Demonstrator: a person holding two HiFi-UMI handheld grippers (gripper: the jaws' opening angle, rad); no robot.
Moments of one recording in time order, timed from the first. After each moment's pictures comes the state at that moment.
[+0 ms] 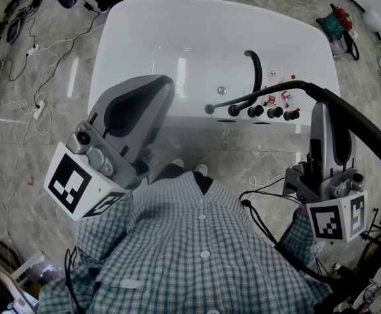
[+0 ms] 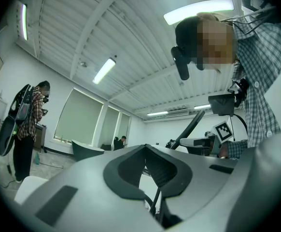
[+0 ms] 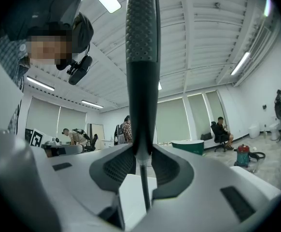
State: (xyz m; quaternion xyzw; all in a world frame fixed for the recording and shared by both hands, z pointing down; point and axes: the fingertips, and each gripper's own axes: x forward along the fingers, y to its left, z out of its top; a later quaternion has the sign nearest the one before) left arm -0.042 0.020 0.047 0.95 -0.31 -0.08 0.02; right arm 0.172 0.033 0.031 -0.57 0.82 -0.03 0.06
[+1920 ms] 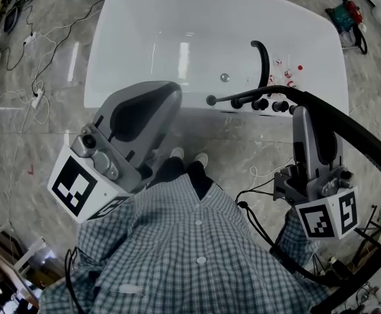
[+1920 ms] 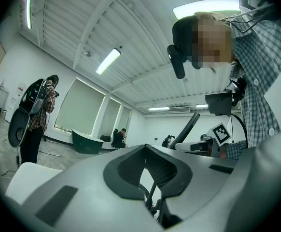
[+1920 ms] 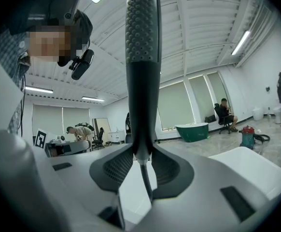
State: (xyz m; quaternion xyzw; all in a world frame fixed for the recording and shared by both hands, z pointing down) left arm -0.038 0.002 0.078 0.95 -0.30 -0.06 0.06; right arm 0.146 0.007 0.084 -0.54 0.83 -0.11 0.03
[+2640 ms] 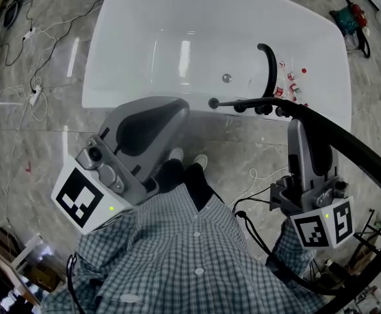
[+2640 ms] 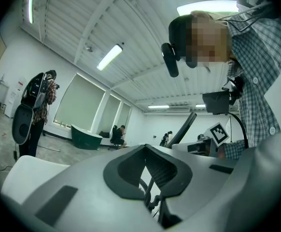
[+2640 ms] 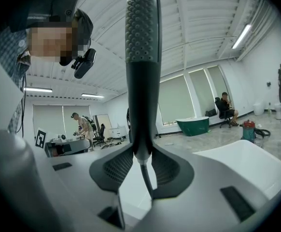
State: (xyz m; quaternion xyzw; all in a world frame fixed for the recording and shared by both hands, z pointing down) left arm -0.034 -0.001 0.109 0.95 -0.29 -0.05 0.08; right arm 0.135 -0.002 0.119 -0.53 0.83 -0.14 0.01
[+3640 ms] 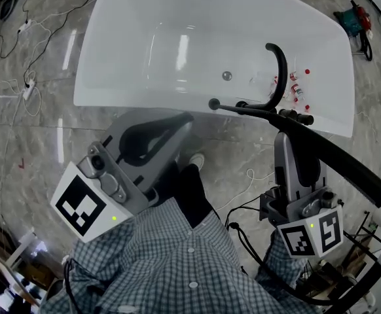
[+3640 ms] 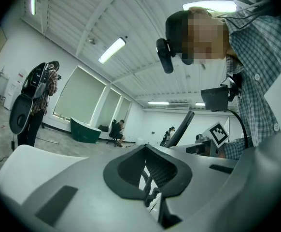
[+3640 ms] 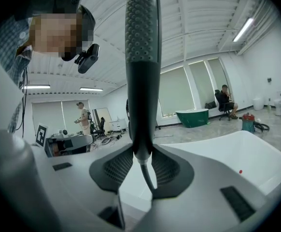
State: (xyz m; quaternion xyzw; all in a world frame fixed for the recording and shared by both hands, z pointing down) left arm -0.035 -0.013 0.160 0.95 -0.28 -0.04 0.12; right arm 0.113 -0.012 0.181 -0.53 0.83 -0.17 -0.03
